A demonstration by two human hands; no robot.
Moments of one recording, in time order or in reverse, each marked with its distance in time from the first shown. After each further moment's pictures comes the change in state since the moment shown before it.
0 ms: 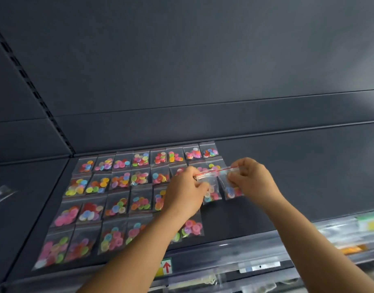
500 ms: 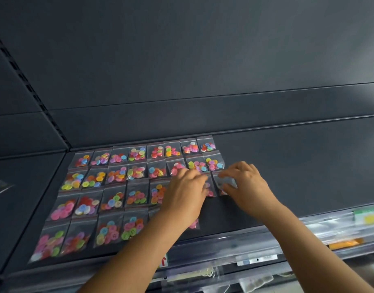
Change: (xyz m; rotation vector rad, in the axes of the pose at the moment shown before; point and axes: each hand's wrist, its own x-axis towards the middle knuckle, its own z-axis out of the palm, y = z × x) left_hand -0.014 -0.002 0.008 0.442 -0.053 0.332; right_hand -0.019 0.015 0.002 -0.574 -0.082 -0.370
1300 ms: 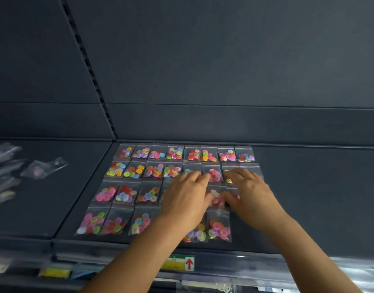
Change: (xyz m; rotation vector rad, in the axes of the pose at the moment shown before) left_hand -0.027 -0.037 -0.033 0.115 0.047 -0.179; right_hand 0.019 -0.064 0.009 -0.082 -0.134 -0.195
